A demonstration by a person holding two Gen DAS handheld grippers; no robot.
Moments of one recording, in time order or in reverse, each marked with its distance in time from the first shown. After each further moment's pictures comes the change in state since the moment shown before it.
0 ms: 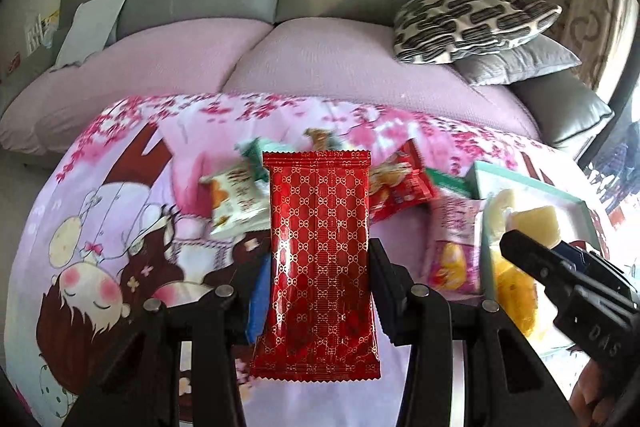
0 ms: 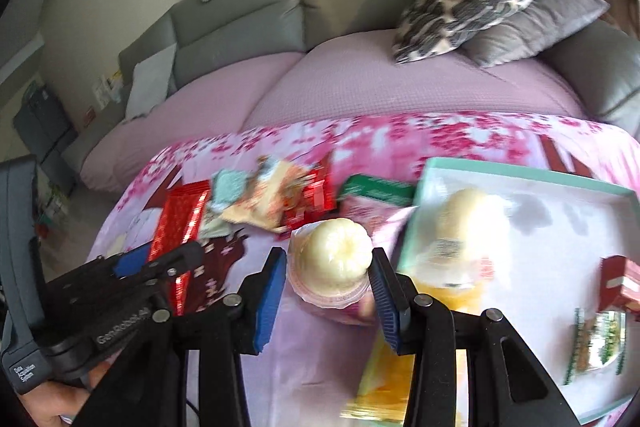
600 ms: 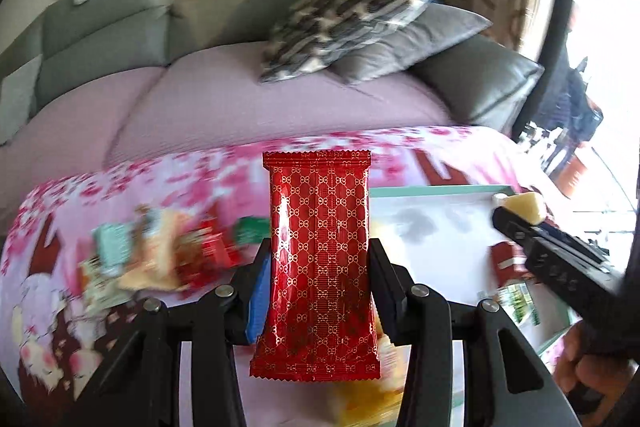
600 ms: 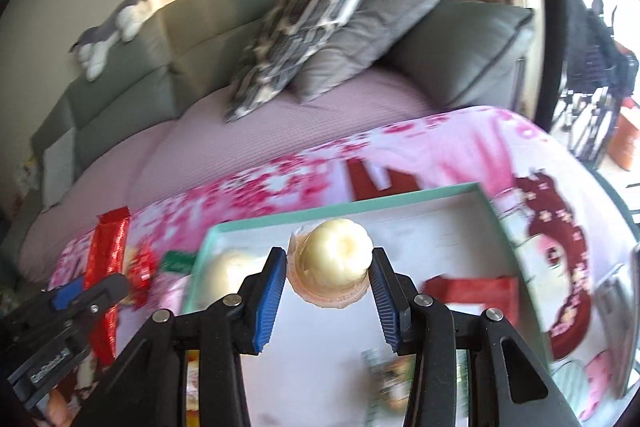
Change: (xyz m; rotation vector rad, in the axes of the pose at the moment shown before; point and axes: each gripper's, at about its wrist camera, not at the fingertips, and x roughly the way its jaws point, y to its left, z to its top) left arm 0.005 -0.151 0.035 0.231 -0.031 -0.189; right arm -0.053 -0.152 0.015 0.245 -0.135 -0.307
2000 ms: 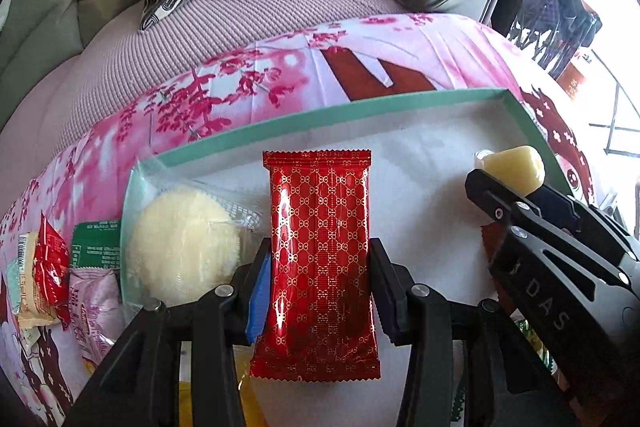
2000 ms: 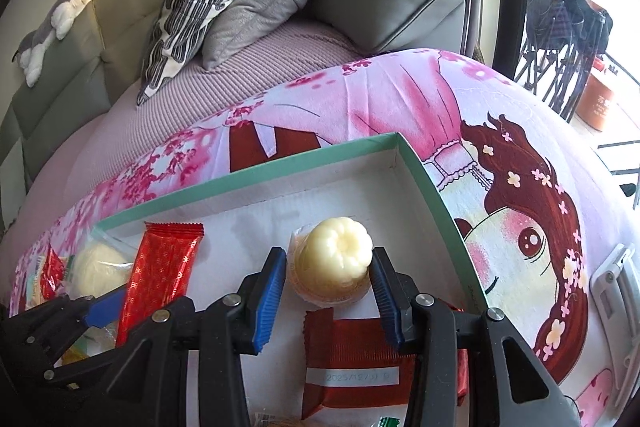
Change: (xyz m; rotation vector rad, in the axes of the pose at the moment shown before) left arm 0.122 -0.099 -0.006 0.184 0.284 -0.010; right arm 0.064 -0.074 -0.005 0.079 0.125 -0.135
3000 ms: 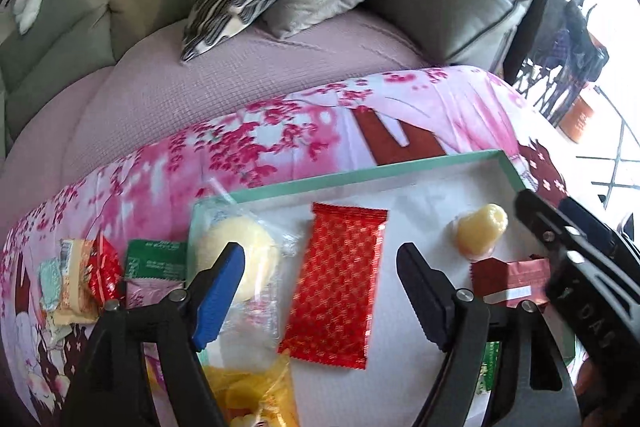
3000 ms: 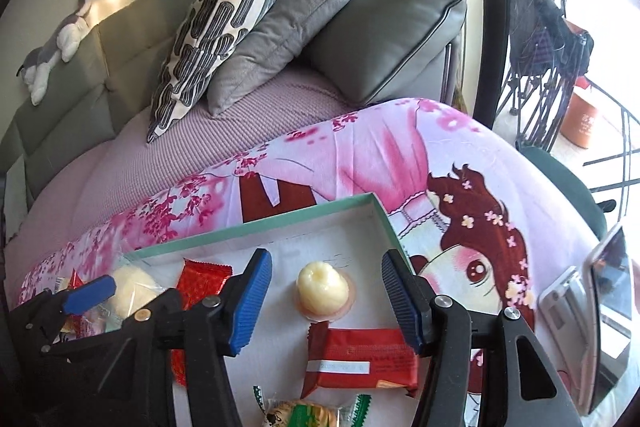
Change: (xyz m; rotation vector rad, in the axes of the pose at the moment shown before) left arm -0.047 0.018 0.011 -0.075 -0.101 0.057; right arm -0.057 0.000 0.015 0.023 -0.118 -0.025
